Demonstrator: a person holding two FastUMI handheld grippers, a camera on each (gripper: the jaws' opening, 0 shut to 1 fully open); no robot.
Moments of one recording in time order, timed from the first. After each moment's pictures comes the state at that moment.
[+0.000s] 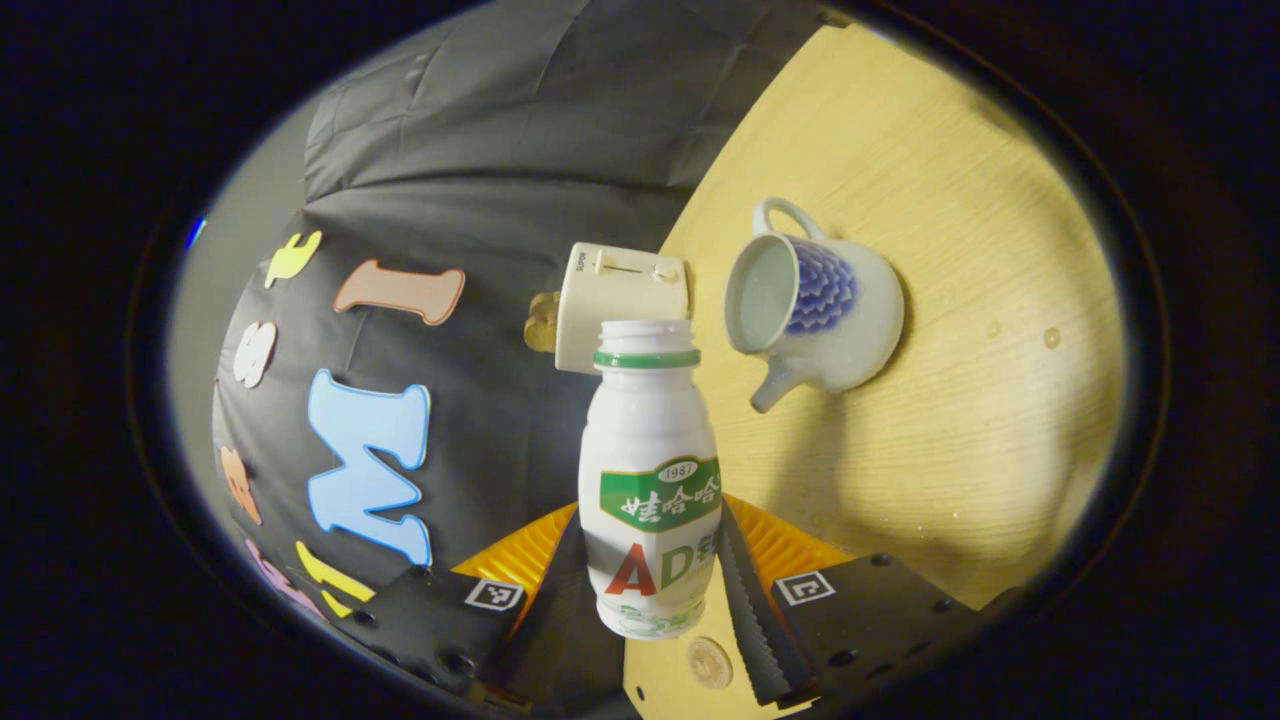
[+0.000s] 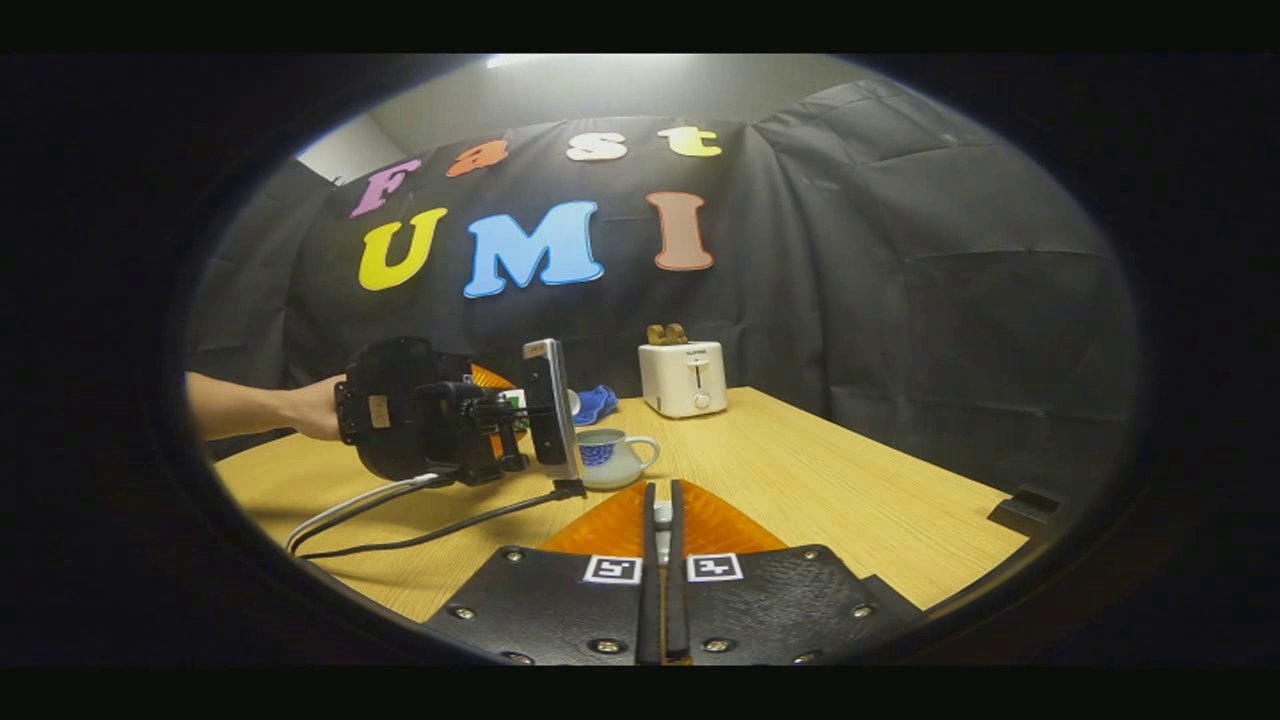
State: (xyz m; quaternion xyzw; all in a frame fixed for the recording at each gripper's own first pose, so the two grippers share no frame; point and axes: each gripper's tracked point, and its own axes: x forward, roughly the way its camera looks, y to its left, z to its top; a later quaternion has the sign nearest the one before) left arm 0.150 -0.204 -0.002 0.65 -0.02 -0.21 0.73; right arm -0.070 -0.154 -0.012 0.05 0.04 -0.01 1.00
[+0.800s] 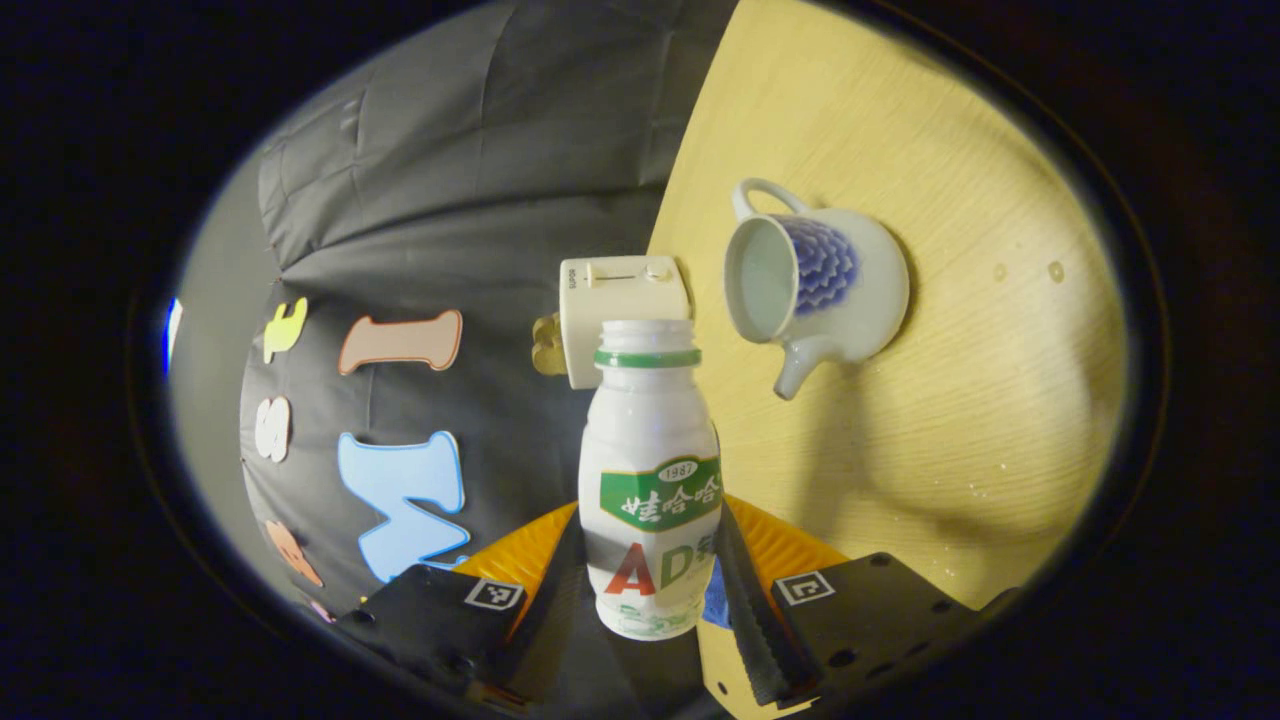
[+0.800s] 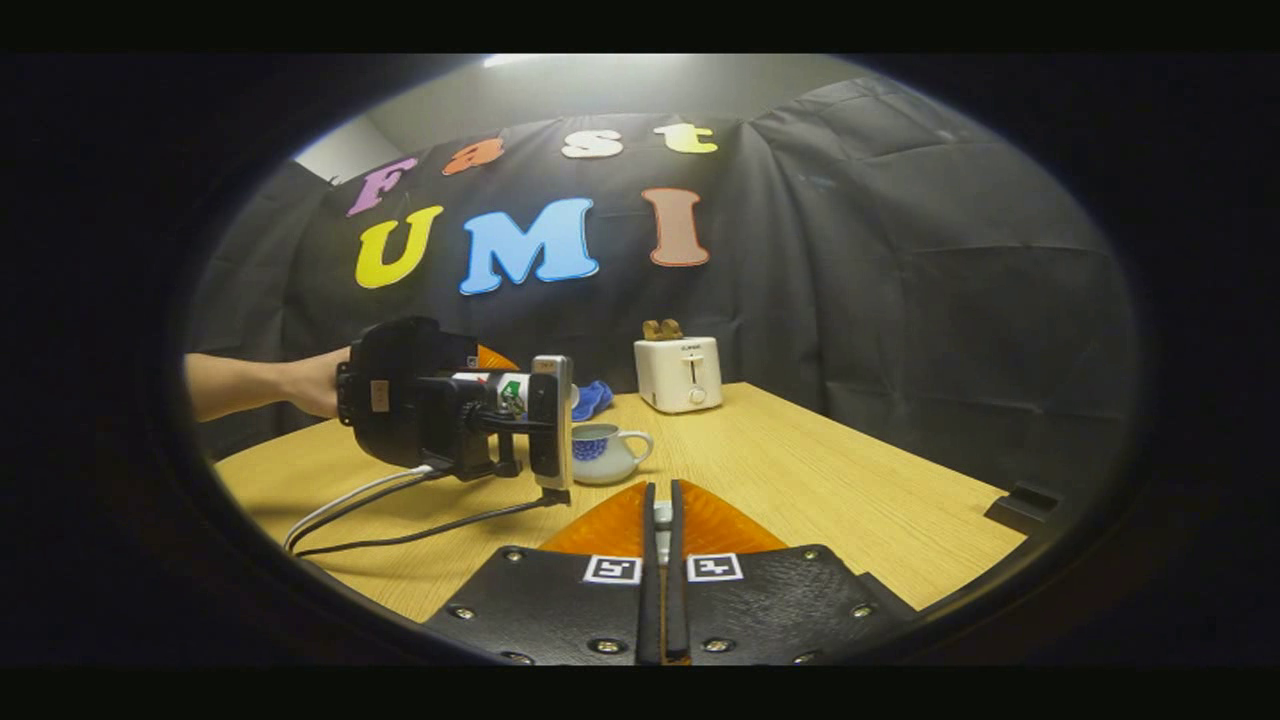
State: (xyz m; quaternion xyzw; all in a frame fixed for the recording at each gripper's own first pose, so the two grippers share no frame) left arm 0.156 -0.210 0.021 0.72 -0.06 -0.19 0.66; right arm -0.073 -0.159 -0.017 0.05 0.05 -0.02 1.00
